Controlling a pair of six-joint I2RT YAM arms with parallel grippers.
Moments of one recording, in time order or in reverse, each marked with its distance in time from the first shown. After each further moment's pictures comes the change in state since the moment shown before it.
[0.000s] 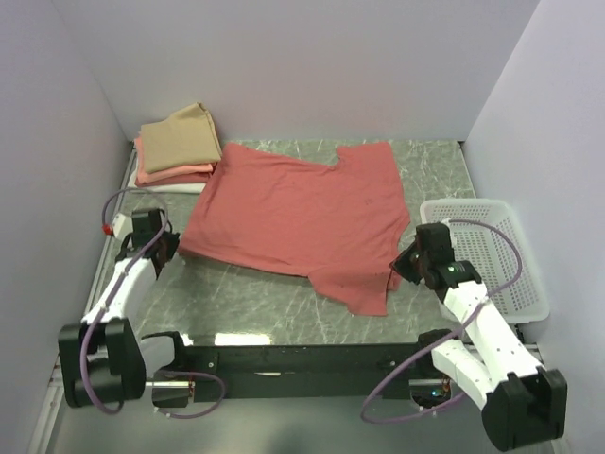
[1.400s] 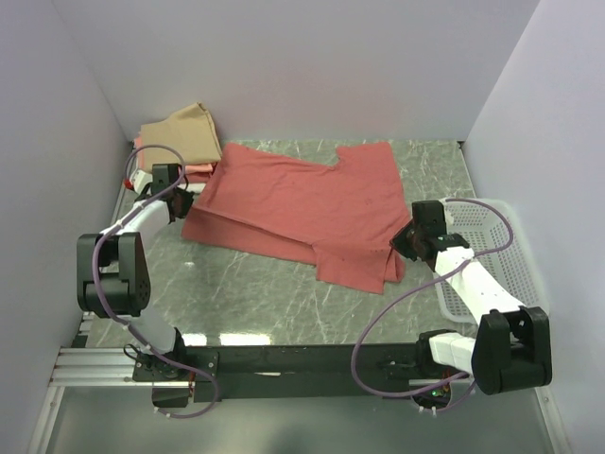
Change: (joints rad) left arm -0.105 0.561 0.470 0.073 -0.018 -0.048; right arm -0.055 0.353 0.139 0.217 0.050 -0.034
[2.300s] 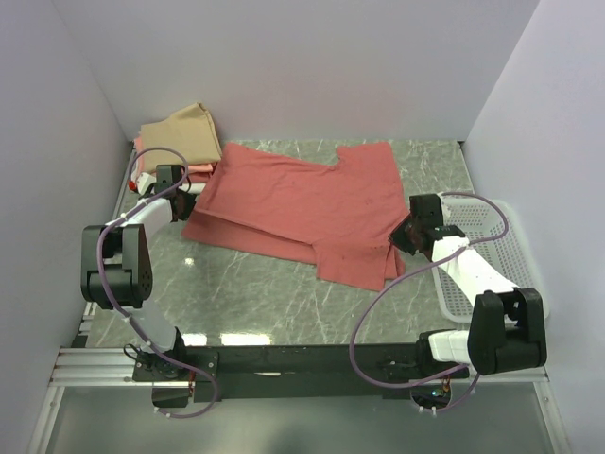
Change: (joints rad) left arm -0.004 0.068 0.021 -0.001 0.000 0.001; right arm -0.011 0.103 0.054 0.026 -0.007 -0.026
